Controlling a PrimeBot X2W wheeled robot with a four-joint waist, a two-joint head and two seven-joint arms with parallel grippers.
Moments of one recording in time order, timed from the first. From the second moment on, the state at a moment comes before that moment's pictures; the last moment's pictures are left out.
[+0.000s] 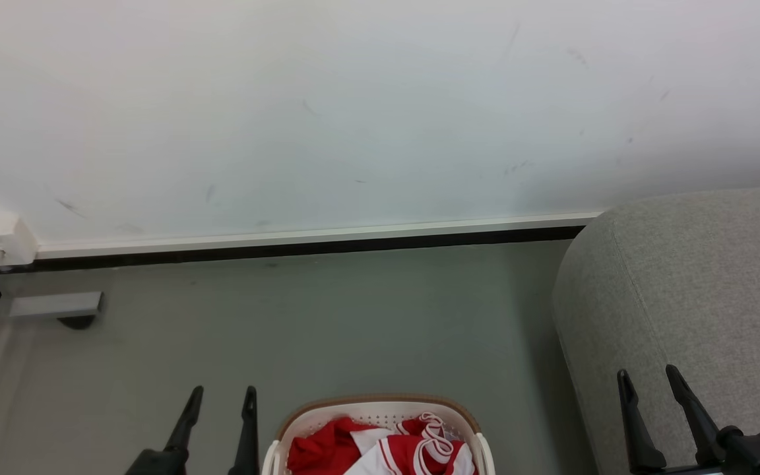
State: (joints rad) left arm 0.03 0.05 -0.09 0.16 -0.08 0.05 -0.26; right arm -0.03 -0.09 0.09 0.24 0.28 0.13 -0.26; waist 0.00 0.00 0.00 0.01
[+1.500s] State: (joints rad) left arm -0.54 0.05 -0.43 0.84 -0.06 -0.03 -0.14; right arm -0.30 -0.08 0.14 0.05 0.27 0.13 -0.26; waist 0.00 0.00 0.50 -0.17
